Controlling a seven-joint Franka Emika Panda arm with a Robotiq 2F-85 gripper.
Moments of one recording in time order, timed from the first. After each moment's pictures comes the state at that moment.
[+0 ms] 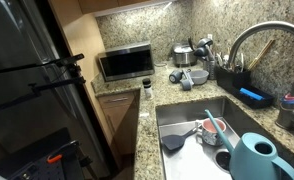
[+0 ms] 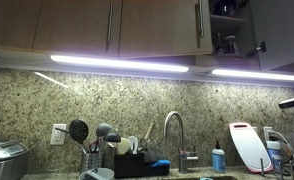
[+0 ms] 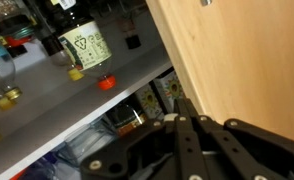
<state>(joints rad) -0.02 -0.78 -0.14 -2.29 0.19 3.16 0.11</state>
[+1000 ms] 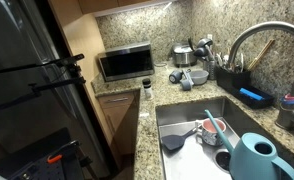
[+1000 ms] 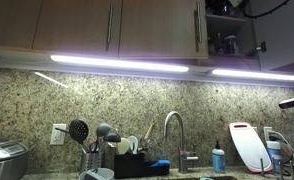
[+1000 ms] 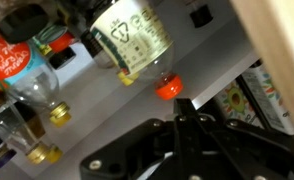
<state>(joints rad) -0.75 -0.35 0.34 -1.90 0.20 3.14 0.53</state>
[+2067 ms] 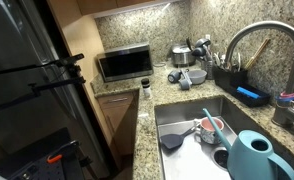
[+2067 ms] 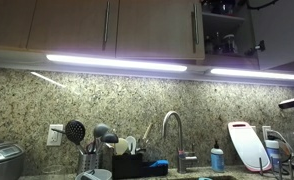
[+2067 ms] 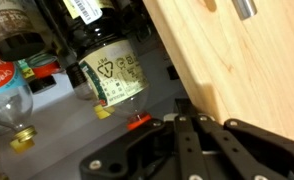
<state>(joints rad) -0.31 -0.40 0.03 -1.88 0.21 2.89 0.23</state>
